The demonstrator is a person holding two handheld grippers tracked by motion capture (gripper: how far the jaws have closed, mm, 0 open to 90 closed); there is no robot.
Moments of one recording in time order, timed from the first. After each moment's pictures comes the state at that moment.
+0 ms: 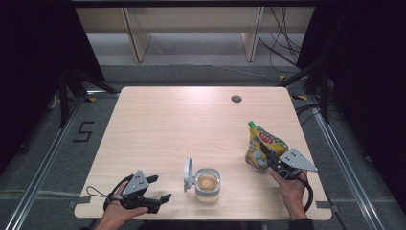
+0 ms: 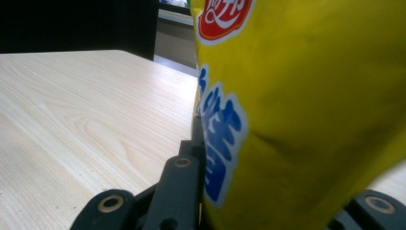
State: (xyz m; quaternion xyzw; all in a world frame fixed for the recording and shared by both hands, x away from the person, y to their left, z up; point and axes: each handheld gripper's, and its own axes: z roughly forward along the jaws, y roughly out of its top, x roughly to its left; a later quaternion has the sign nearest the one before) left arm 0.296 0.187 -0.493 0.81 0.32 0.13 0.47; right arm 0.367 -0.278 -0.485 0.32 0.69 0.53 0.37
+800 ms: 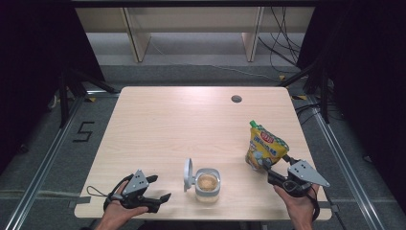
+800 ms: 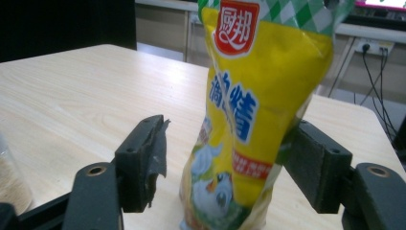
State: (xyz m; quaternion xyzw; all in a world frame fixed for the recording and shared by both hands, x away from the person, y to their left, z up) left arm 0.299 0.190 -0.494 0.82 0.31 0.14 0.46; right arm 0.312 -0.274 -0.462 0.41 0.68 0.51 0.34
